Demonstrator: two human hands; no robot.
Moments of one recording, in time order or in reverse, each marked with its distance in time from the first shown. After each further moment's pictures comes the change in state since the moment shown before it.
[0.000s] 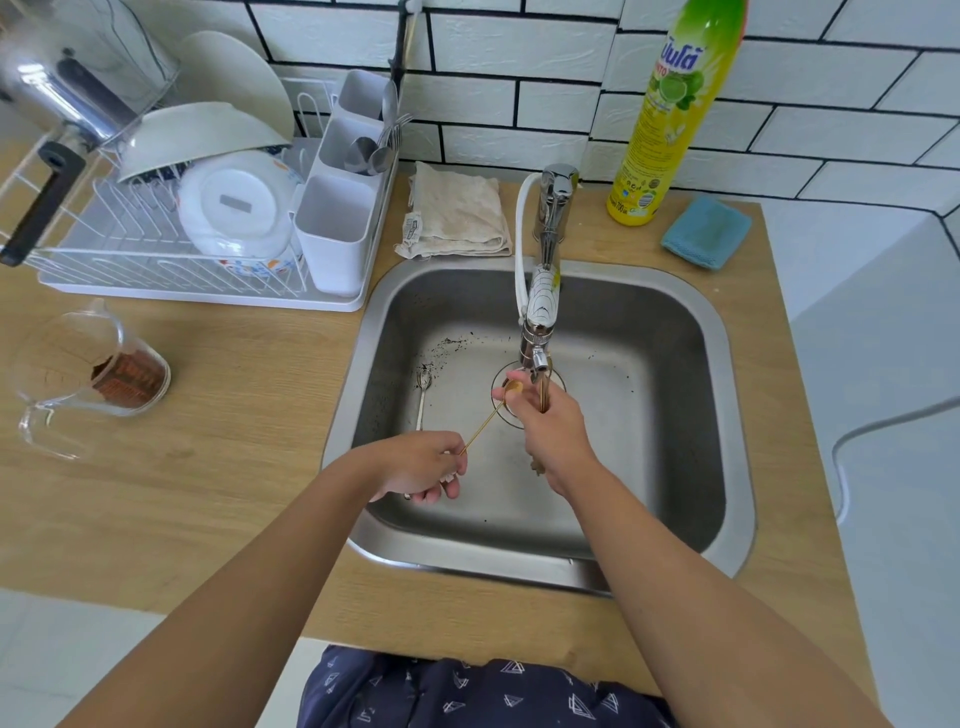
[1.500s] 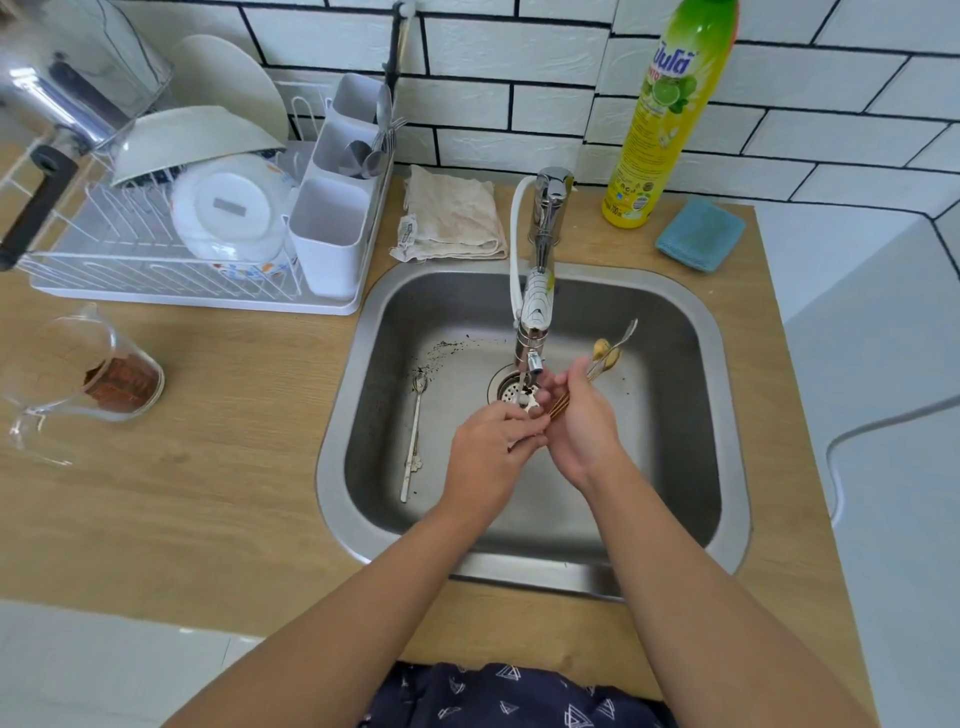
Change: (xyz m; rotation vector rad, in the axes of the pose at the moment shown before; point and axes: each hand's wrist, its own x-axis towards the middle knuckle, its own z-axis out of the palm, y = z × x) left_hand 0.034 0.046 0.078 -0.125 0.802 0.625; right_hand 0.004 -0.025 -0.018 0.667 0.014 0.182
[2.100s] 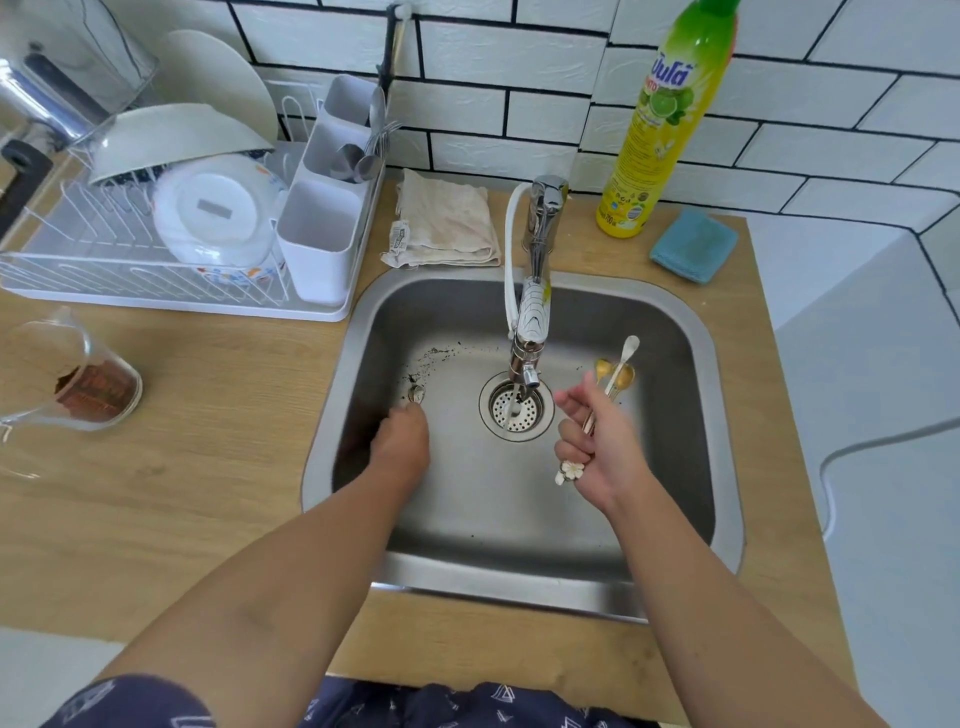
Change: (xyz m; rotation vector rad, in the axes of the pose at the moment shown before) left_hand 0.051 -0.097 -0.039 0.916 -0.334 -0.457; right_hand -0.003 -0.020 -0.029 -0.040 0.048 0.068
